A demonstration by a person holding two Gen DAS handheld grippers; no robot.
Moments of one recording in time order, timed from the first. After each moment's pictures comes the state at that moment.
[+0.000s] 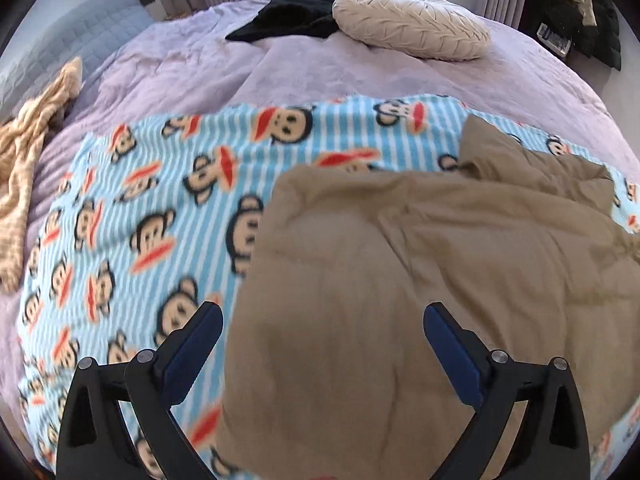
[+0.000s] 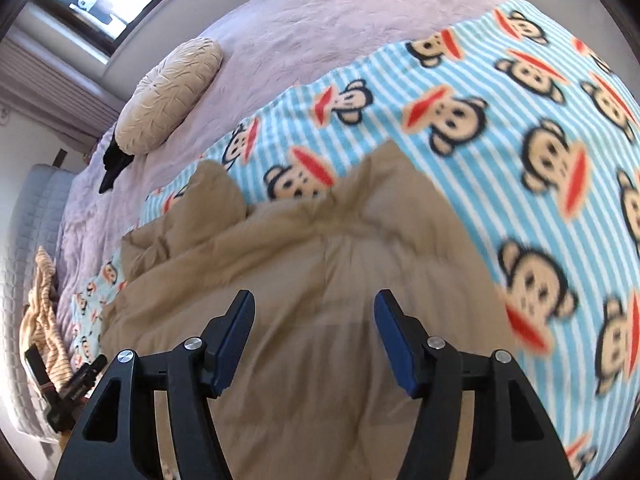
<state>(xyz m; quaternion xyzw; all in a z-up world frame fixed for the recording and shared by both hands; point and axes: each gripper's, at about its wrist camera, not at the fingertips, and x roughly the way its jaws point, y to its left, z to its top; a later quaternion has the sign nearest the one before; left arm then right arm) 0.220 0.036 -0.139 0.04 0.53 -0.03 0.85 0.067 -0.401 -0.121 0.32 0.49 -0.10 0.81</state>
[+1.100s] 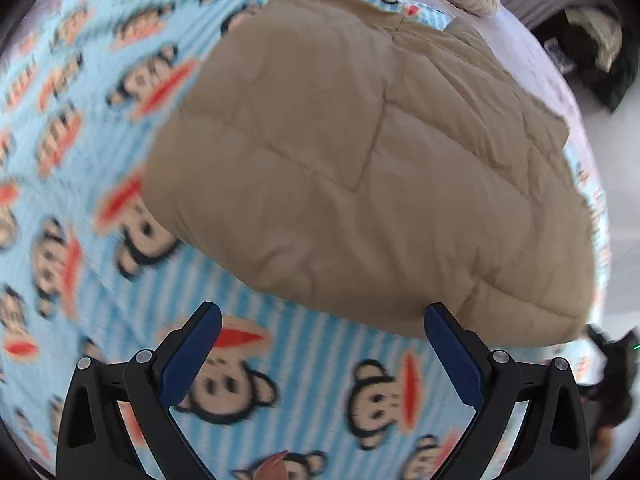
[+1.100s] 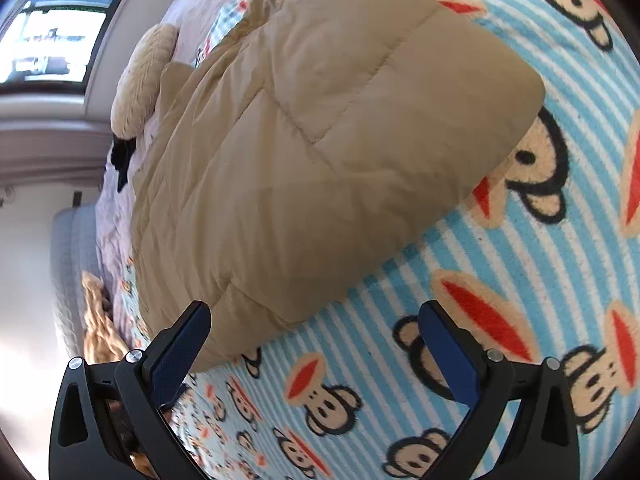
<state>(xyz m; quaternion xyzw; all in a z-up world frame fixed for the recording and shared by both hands) 0.103 0.067 -0.194 -0.16 0.65 -0.09 0.74 -0.074 -0.337 -0.188 0.50 0.50 -0.09 0.70</state>
